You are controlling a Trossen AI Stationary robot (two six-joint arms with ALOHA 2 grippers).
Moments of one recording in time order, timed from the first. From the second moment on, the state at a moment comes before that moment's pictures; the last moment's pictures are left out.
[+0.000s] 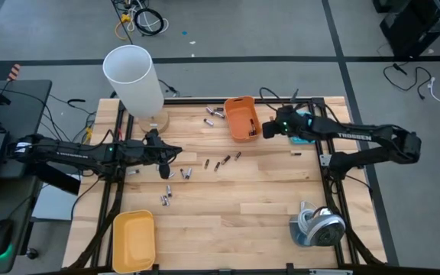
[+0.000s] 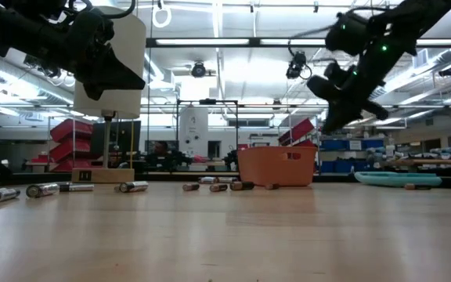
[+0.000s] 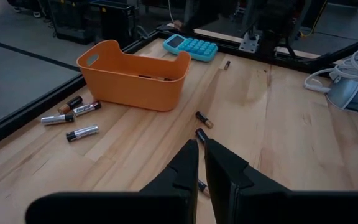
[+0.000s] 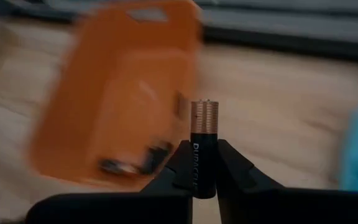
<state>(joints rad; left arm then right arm) -0.02 0.73 0.34 0.08 -0.34 -0.24 -0.44 1.16 0.67 -0.32 0.36 0.72</state>
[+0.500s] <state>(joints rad) -0.02 0.73 0.34 0.11 -0.34 -0.24 -0.40 1.33 0.67 0.03 0.35 0.60</state>
